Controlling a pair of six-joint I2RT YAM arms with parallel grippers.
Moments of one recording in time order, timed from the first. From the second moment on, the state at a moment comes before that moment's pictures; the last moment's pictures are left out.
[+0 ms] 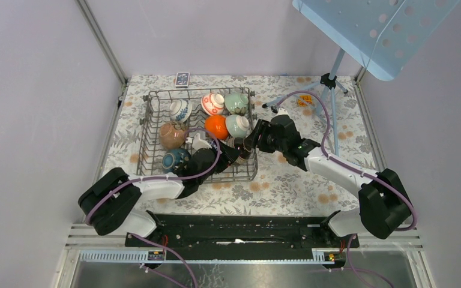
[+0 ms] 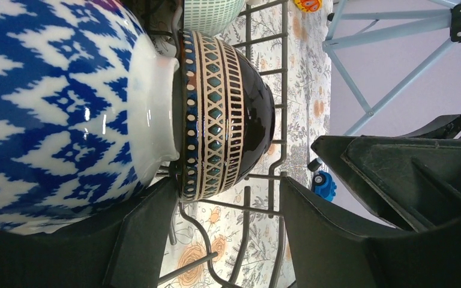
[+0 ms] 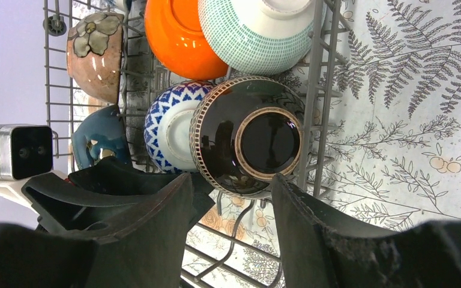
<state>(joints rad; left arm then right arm) -0.82 1.41 0.47 0.55 -0.24 -1.21 0.63 1.40 0.87 -0.05 -0.05 0.78</state>
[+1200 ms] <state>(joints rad) -0.82 1.44 0.49 0.67 -0.23 -1.08 0.61 1.56 1.02 -0.14 -0.06 0.77</state>
